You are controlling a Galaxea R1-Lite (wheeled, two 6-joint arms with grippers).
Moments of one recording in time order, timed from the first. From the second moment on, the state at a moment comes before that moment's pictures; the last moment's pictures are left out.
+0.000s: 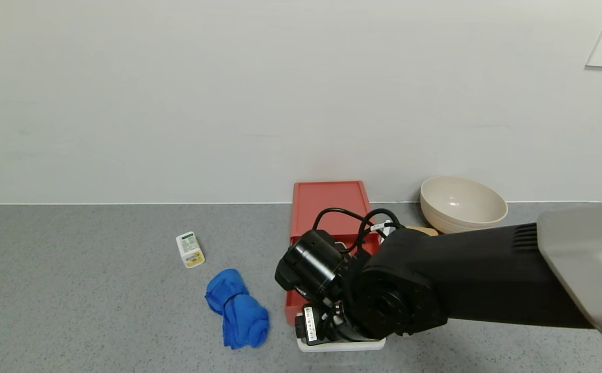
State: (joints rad) left arm 0.00 0.00 0.00 0.01 0.01 0.01; right arm 0.93 2.20 -1.61 0.55 -0.27 0.69
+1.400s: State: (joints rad) left arm 0.00 0.00 0.00 0.01 0.01 0.00; right arm 1.01 2.22 -1.61 0.64 -0.30 0.79
